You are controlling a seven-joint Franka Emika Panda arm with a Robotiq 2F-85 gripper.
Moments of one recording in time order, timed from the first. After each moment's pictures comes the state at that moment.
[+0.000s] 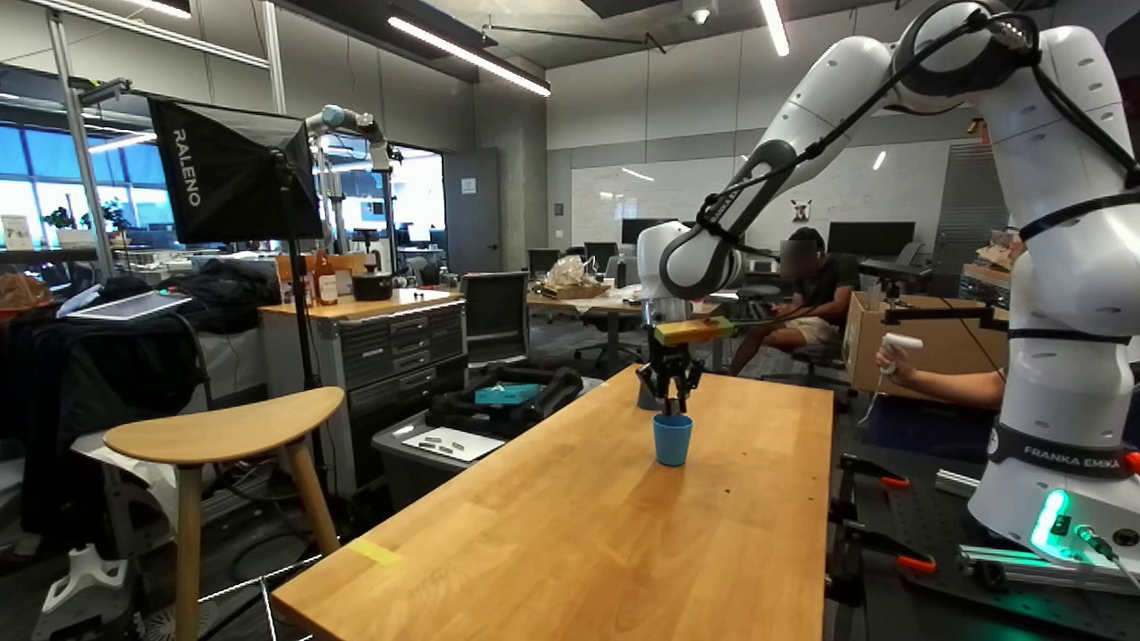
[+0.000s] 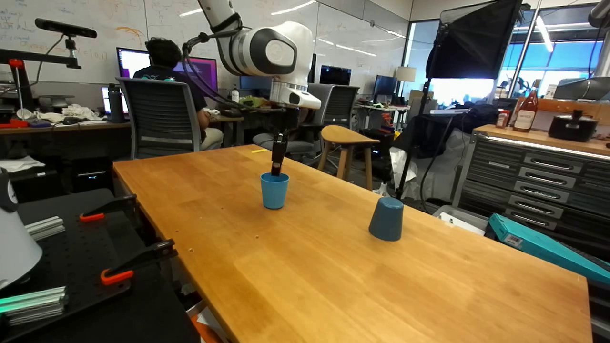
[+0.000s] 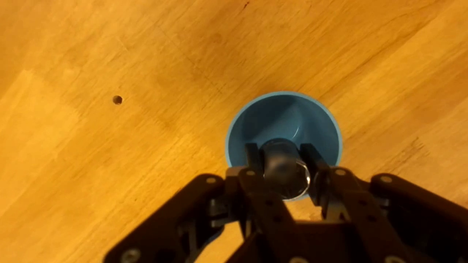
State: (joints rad) arm 0.03 0.31 -0.06 -2.21 0.00 2.41 0.71
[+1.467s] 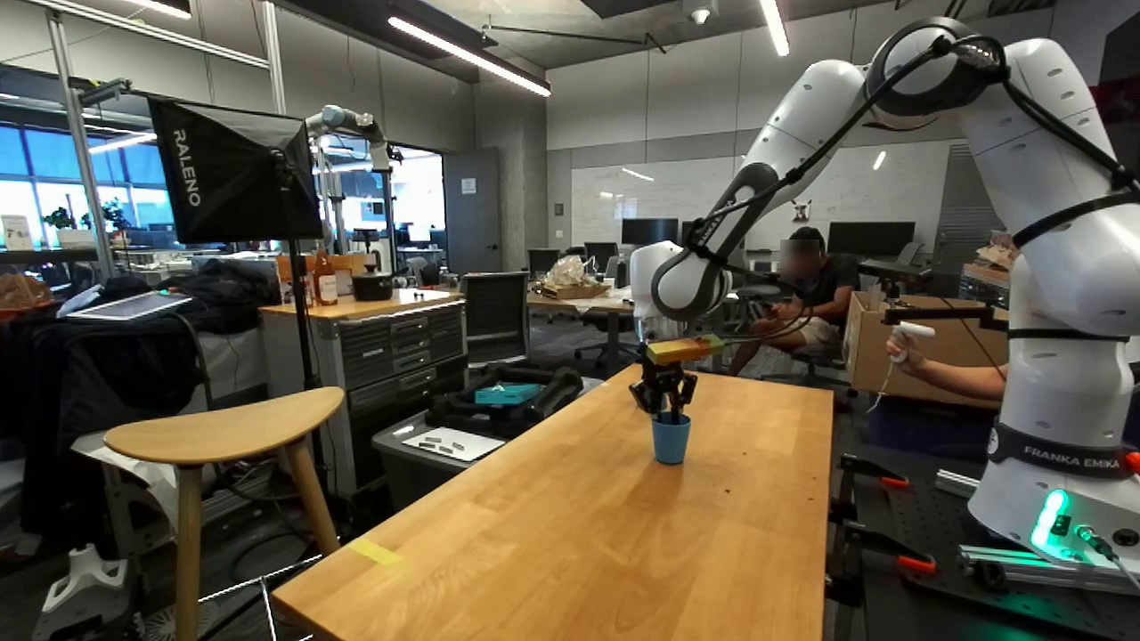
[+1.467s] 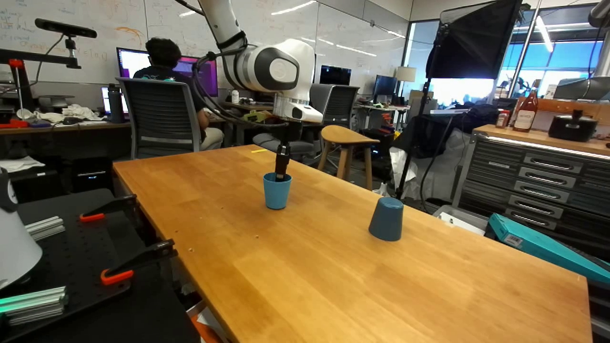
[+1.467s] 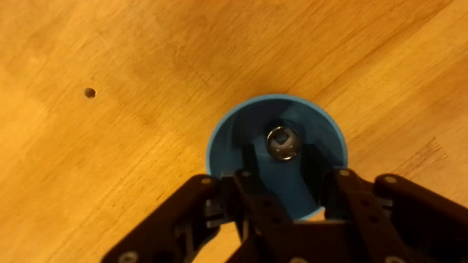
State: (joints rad) arm 0.04 0.41 -0.07 -2.17 0.00 2.46 0.71
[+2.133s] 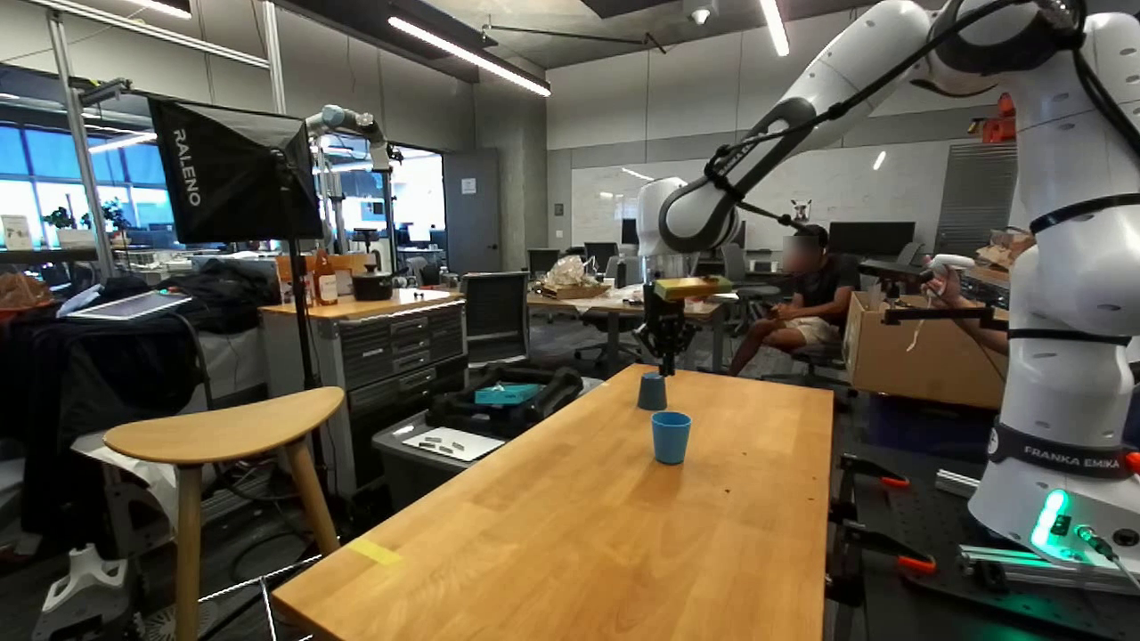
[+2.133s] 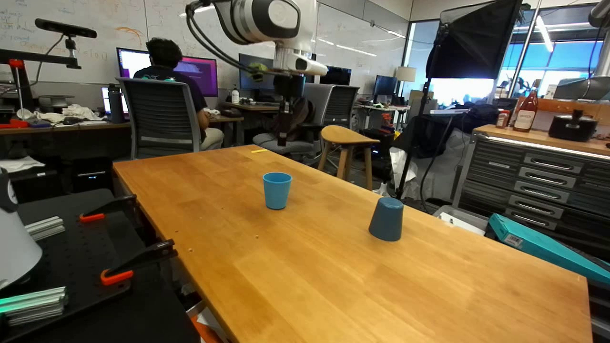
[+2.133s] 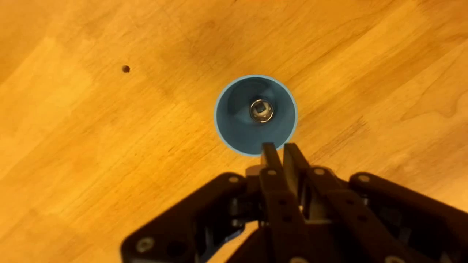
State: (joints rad) arm 0.04 0.17 -0.07 -2.17 0.00 2.27 0.63
